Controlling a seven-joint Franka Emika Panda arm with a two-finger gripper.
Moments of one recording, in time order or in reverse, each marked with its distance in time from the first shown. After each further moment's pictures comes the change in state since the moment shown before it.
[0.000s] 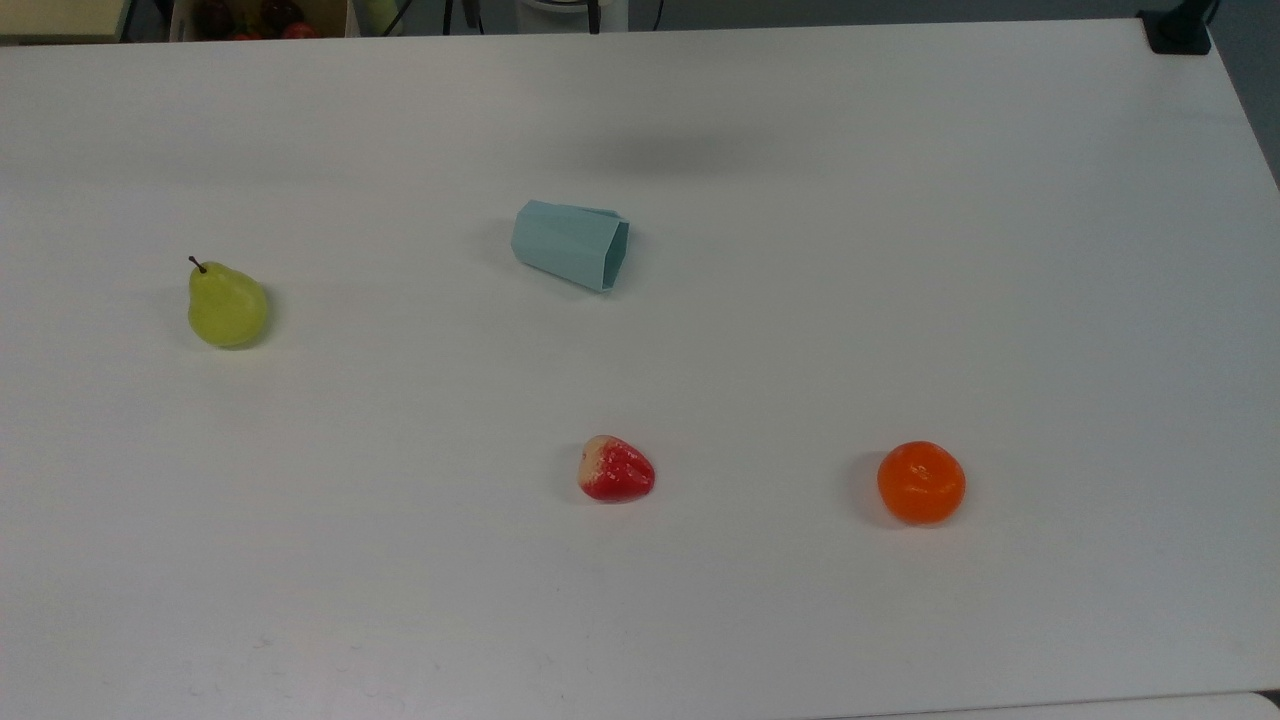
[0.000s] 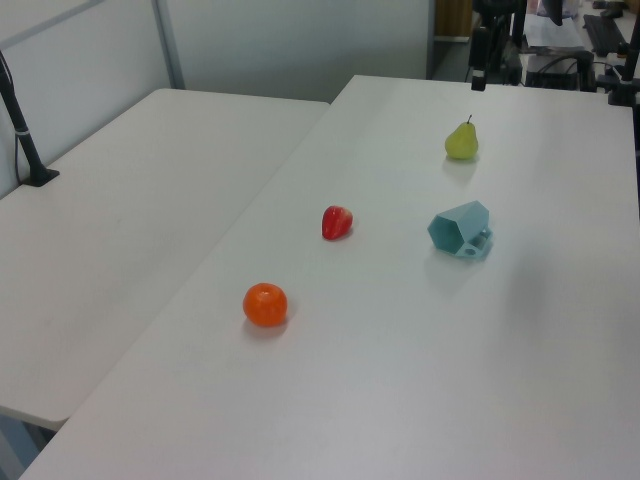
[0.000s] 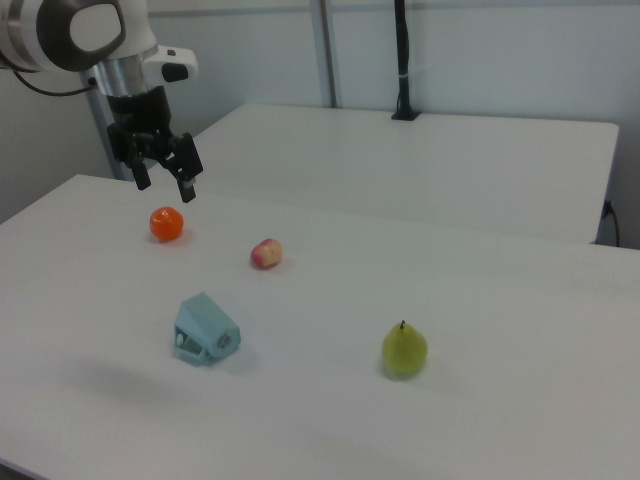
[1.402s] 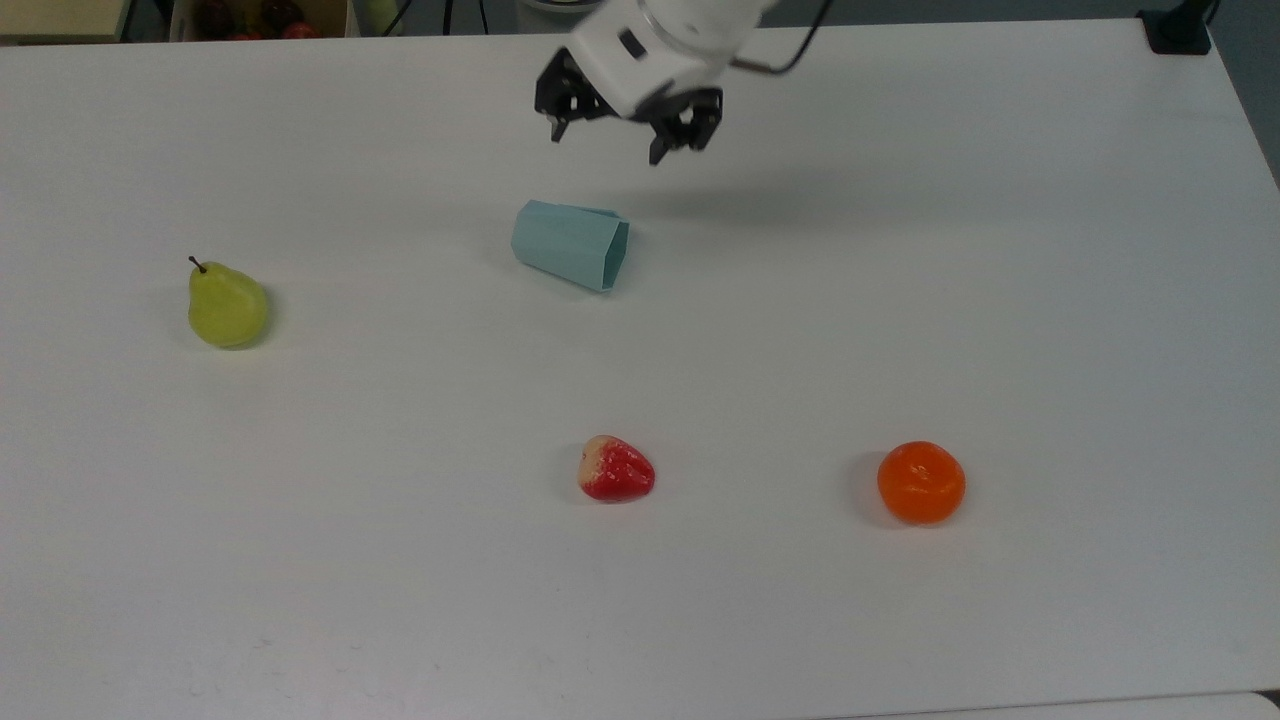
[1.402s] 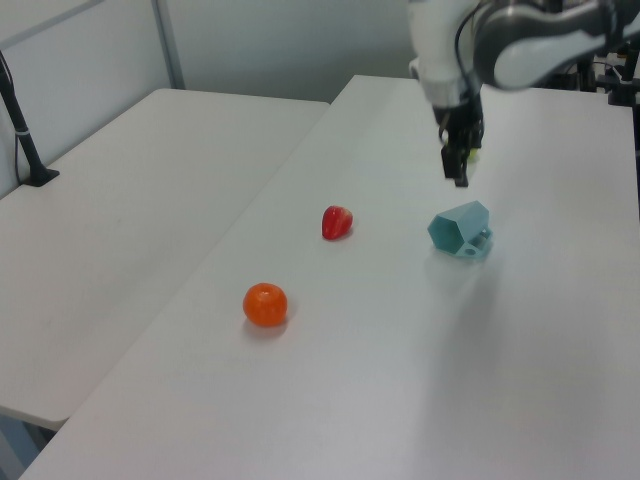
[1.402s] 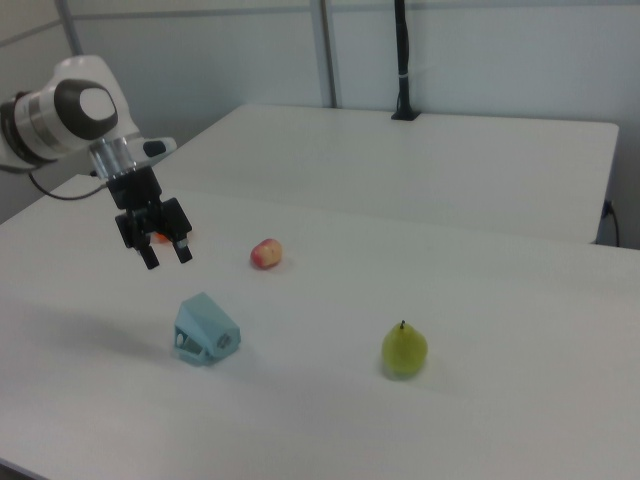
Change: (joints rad) arm 0.073 0.257 0.169 -0.030 -0.334 0.007 0.281
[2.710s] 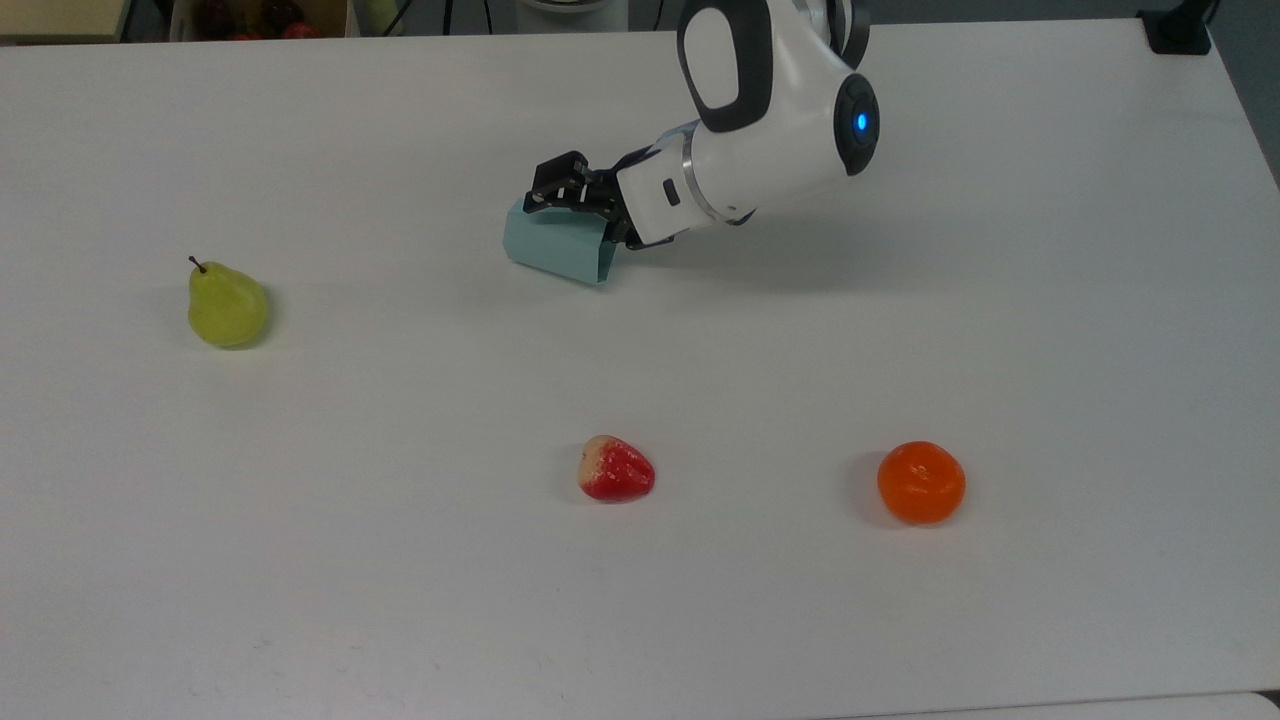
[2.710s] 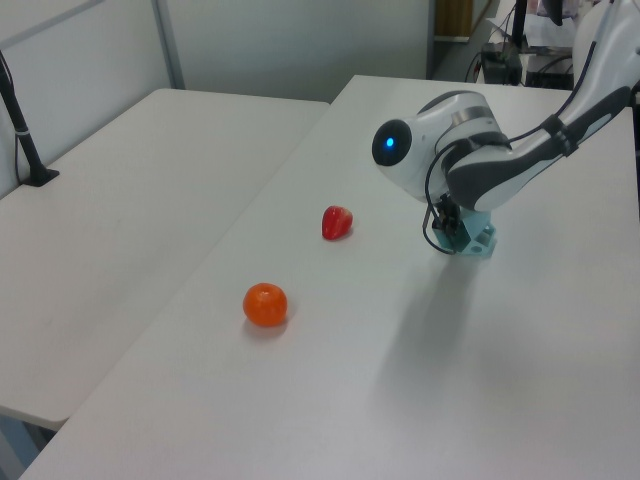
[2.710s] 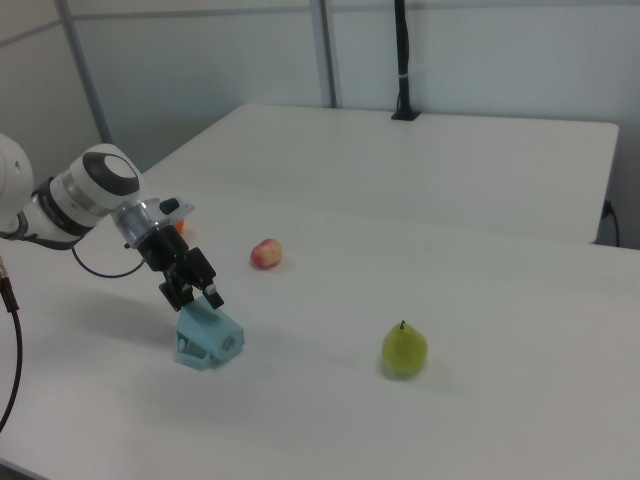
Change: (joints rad) arm 0.047 0.249 0.008 0.008 -0.340 -0.056 0.266
